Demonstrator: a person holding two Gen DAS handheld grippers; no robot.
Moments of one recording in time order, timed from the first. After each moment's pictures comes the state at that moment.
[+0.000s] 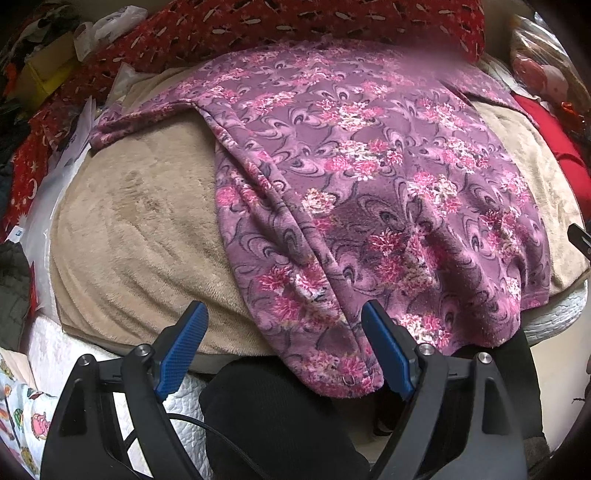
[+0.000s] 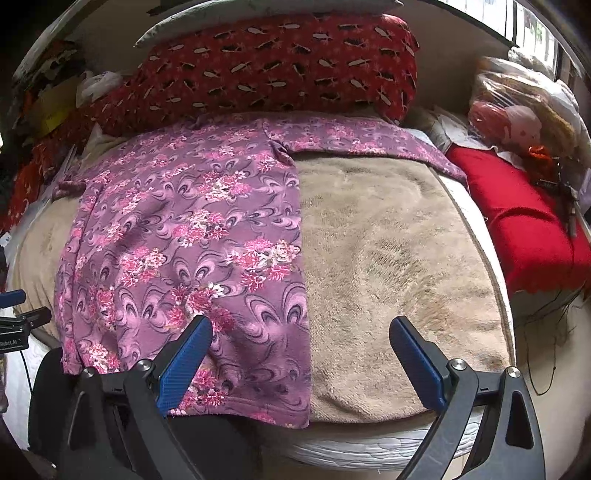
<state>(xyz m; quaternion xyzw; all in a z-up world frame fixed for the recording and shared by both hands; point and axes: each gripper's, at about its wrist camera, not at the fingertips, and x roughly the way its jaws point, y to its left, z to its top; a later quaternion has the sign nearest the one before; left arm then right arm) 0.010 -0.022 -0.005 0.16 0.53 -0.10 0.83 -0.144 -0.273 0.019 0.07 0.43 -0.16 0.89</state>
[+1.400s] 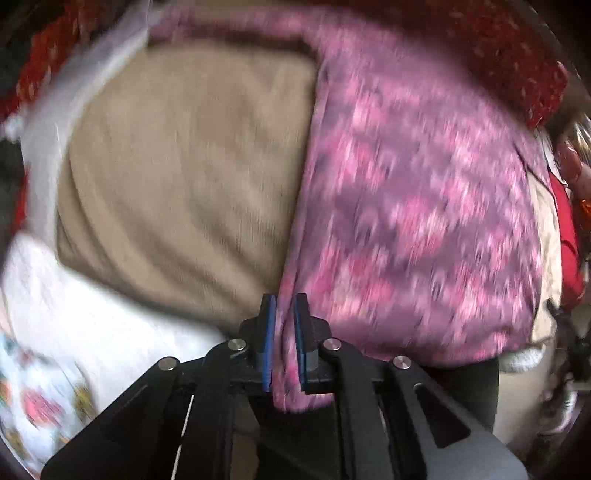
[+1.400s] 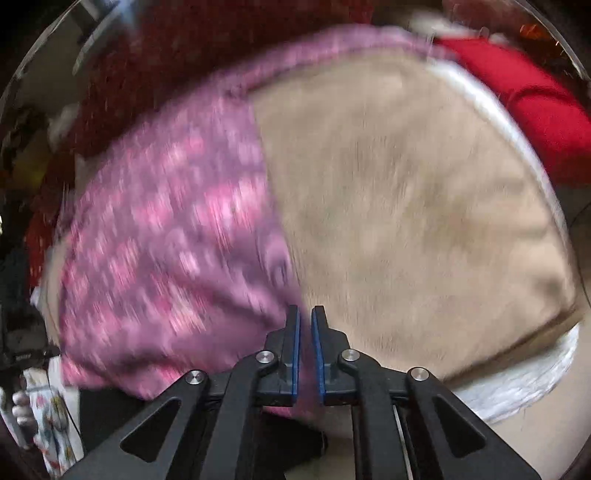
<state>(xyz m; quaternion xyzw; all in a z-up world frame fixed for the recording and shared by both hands) 0.024 0.069 0.029 0.02 0.62 -0.07 0.78 -0.144 -0.326 -0.007 0.24 0.46 -0.13 0.85</state>
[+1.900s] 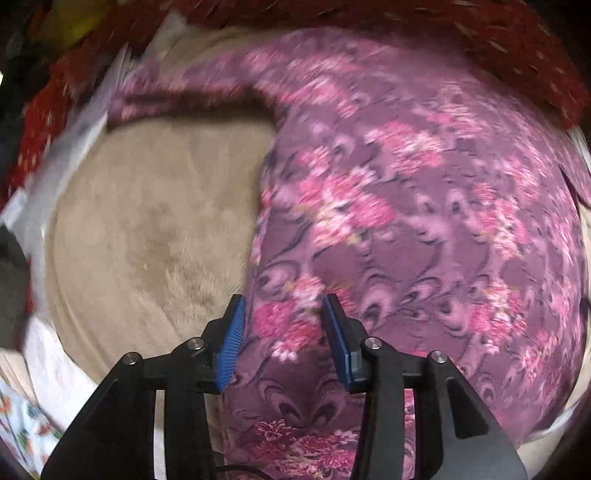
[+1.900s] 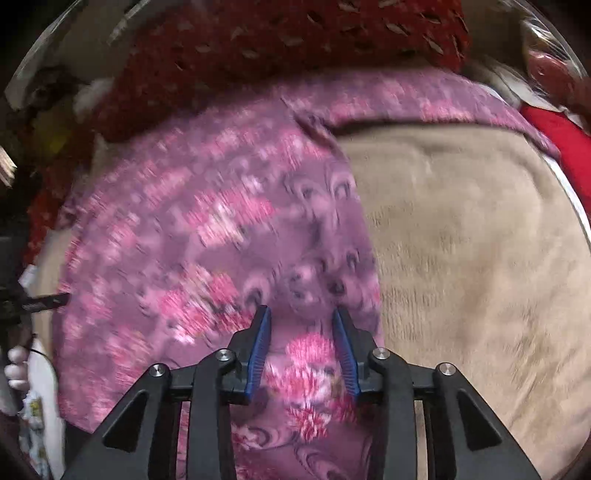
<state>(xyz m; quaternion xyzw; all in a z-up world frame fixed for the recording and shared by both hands) 0.151 -0.010 -0.041 0.08 0.57 -0.04 0.82 -0.024 -0.322 -0.029 0.19 0.45 -0.06 0.87</state>
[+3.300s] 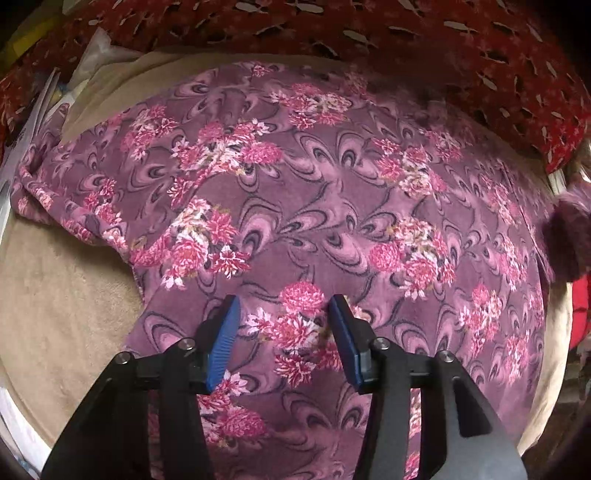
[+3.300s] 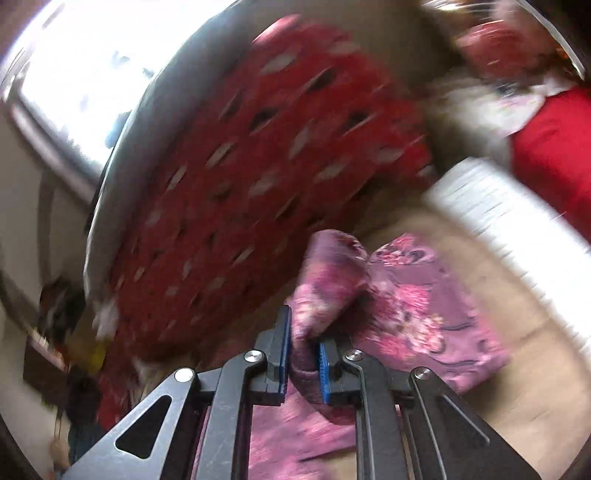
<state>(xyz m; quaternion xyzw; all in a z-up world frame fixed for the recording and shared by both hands) 0.281 -0.071 -0.058 0.02 0.59 -0.11 0.80 0.118 -0.472 0.031 0.39 0.24 -0.09 0.89</state>
